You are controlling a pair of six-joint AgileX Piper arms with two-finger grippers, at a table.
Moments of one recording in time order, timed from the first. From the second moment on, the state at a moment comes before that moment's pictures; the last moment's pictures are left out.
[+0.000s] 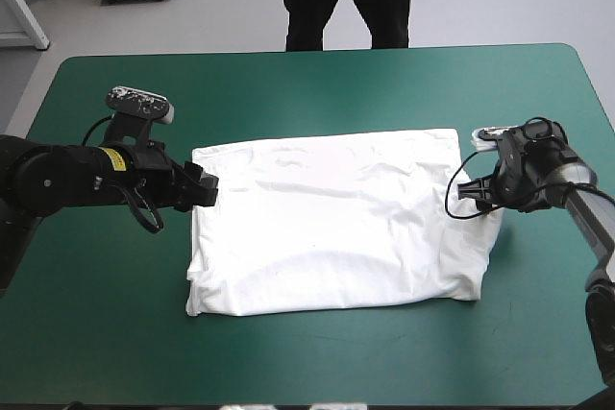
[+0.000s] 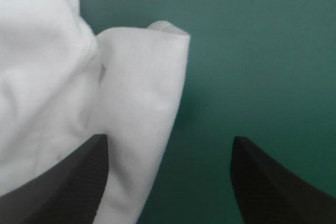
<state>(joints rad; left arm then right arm) -0.38 1.17 -1.43 -0.18 1.22 0.04 0.08 1.64 -1.19 -0.19 0.96 0.20</state>
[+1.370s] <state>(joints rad) -0.38 1.09 -1.50 -0.15 1.25 0.04 0.16 1.74 -1.47 0.21 1.11 -0.09</state>
